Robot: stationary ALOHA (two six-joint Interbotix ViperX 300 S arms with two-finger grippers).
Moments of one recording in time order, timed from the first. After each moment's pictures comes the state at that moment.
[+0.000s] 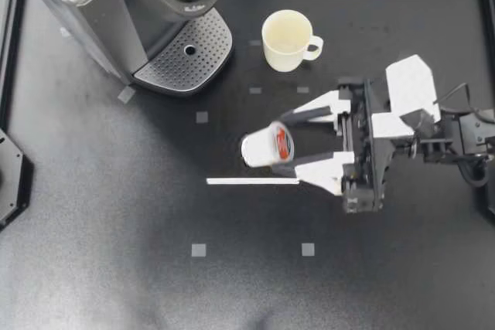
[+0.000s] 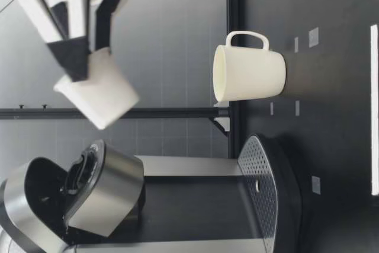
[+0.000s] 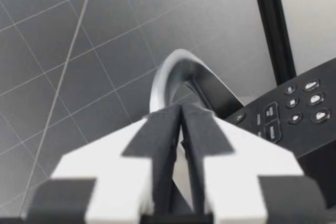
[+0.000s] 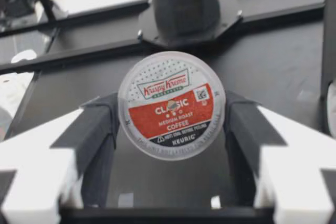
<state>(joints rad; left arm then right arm) 0.35 -0.64 0.72 1.68 0.78 -1.35 0.01 -0.26 0.90 0.03 -0.52 0.15</state>
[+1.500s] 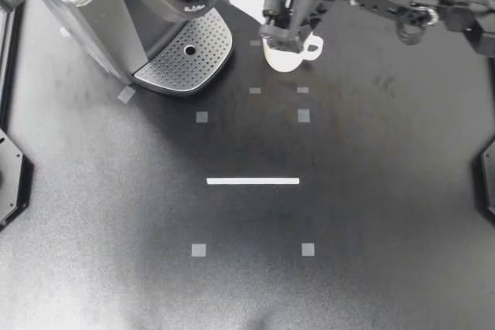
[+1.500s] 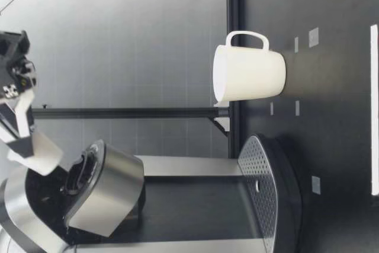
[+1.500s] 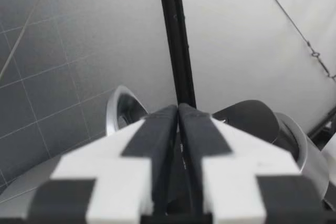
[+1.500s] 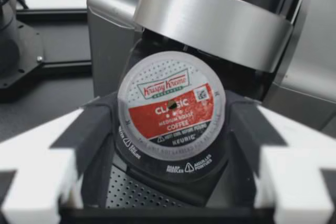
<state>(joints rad) 0.38 -0.81 0.76 1.68 0.45 -1.49 -0.34 -0.10 0.34 -0.02 -0.02 -0.18</state>
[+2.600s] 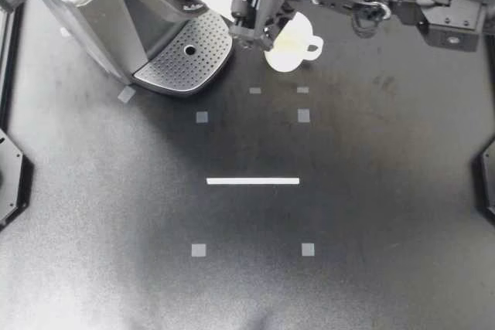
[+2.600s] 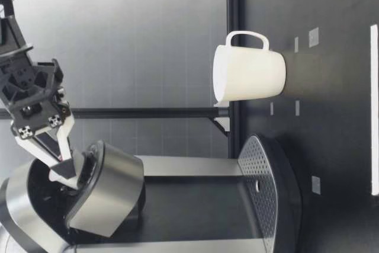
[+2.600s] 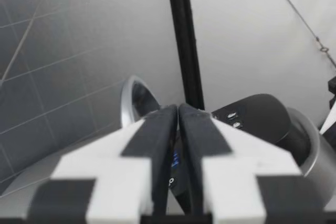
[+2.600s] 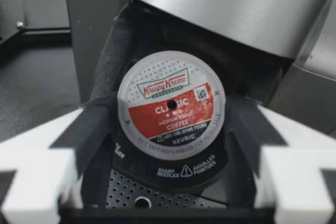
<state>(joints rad) 0.38 -0.82 0.78 1.68 0.47 -1.49 -0.35 0.04 0.25 -0.02 0.02 -0.21</state>
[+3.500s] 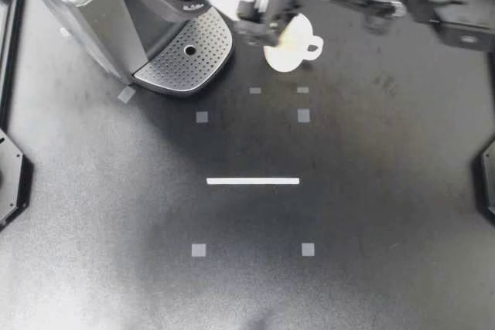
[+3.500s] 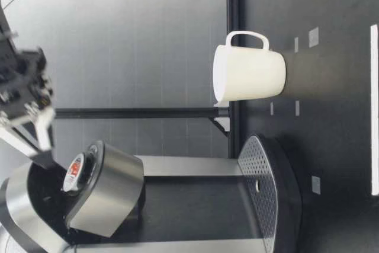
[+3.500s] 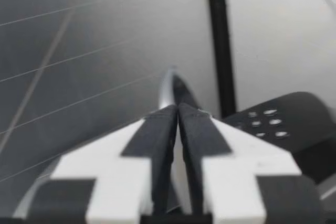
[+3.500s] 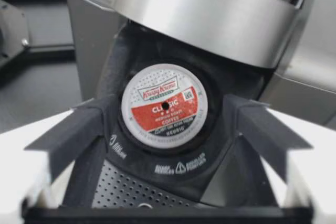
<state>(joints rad) 0.38 -0.82 0.79 1.68 0.59 -1.50 -0.35 -0.06 0.31 -0.01 -0.01 -0.19</state>
